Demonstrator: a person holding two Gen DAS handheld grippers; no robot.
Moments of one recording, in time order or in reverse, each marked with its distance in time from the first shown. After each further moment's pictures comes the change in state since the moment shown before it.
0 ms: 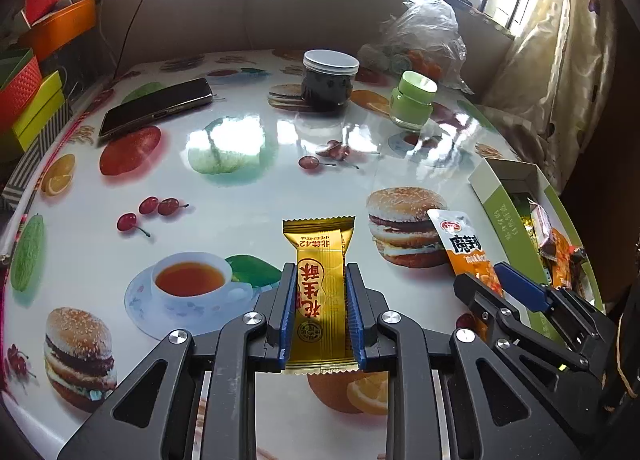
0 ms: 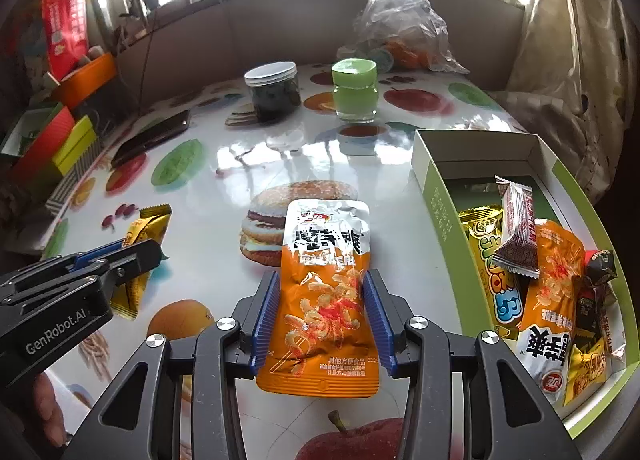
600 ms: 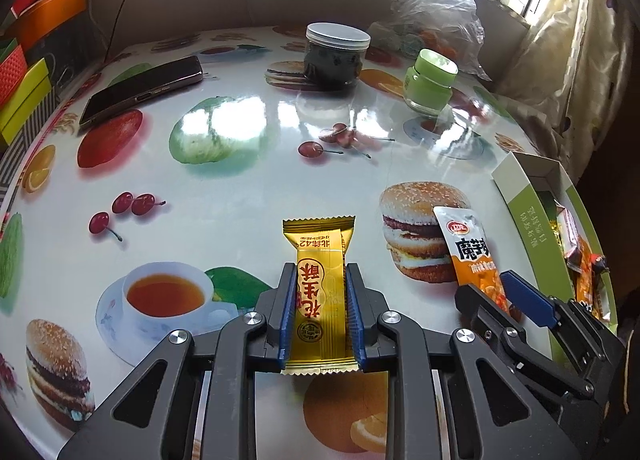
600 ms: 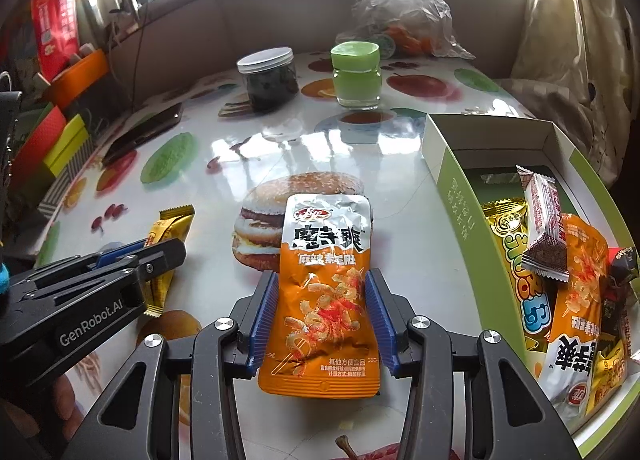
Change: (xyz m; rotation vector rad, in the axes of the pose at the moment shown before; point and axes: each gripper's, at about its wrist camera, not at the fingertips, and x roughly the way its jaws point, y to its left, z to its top) left arm 0.038 0.001 0.009 -0.019 0.066 0.012; right arm 0.027 0.004 0.006 0.026 0.033 0.004
